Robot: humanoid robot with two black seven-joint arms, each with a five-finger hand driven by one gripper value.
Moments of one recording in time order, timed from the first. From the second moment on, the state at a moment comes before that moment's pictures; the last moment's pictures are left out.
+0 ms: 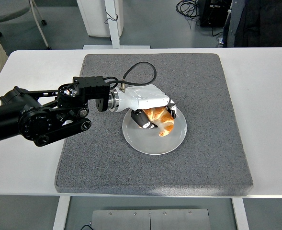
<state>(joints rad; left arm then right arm) -1.19 0.28 -0.03 -1.15 1.55 0.01 -0.24 -0.09 0.00 -0.01 0.13 -0.10 -0.08 0.25</state>
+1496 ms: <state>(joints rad) -1.22 0.28 0.06 -1.15 1.48 0.04 -0.26 -0.09 0.00 -0.01 0.13 -0.10 -0.08 0.25</state>
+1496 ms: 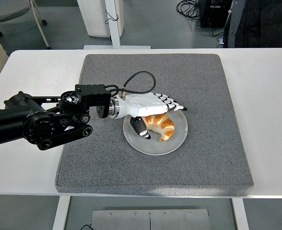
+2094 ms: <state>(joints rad) -1.38 0.40 -0.03 -1.23 1.11 -0.03 -0.25 -0.09 0.00 -0.01 0.13 -0.10 -0.08 0.25</state>
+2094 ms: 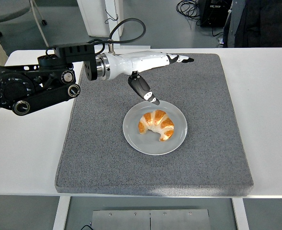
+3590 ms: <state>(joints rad) -1.15 0.39 -0.52 -0.89 0.17 -0.10 -0.24 -0.09 0.00 -0.01 0.13 -0.11 -0.08 0.25</state>
